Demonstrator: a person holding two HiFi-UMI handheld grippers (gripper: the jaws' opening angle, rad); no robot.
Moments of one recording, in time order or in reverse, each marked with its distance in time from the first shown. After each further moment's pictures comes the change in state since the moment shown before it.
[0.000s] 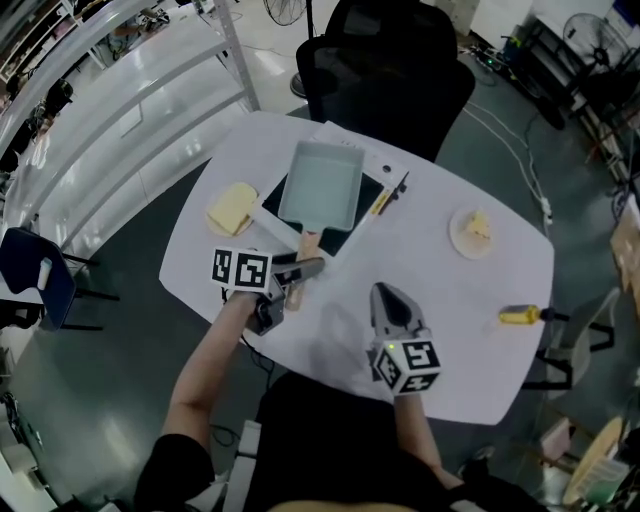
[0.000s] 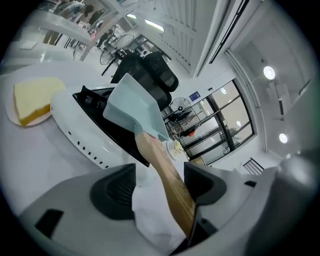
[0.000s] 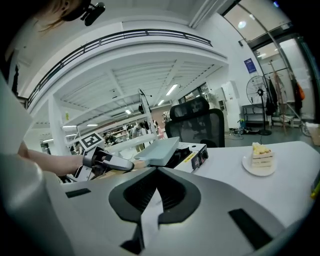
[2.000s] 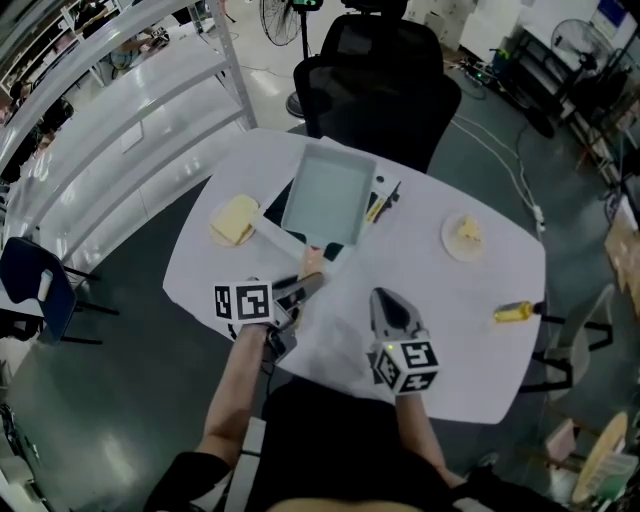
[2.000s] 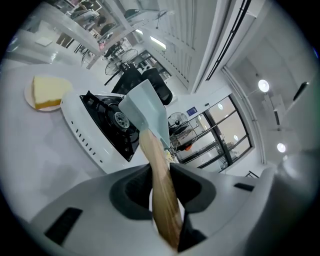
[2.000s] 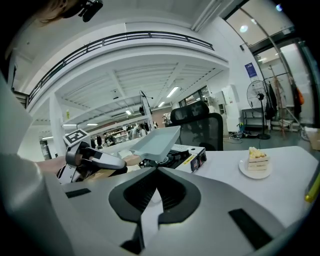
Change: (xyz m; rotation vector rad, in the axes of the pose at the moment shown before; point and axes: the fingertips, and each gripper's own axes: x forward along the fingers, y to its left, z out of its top) left arm -0.021 -0.054 -0.017 -0.053 -0.178 -0.038; right arm -0.017 0.006 0.002 -0.025 -0.015 -0.012
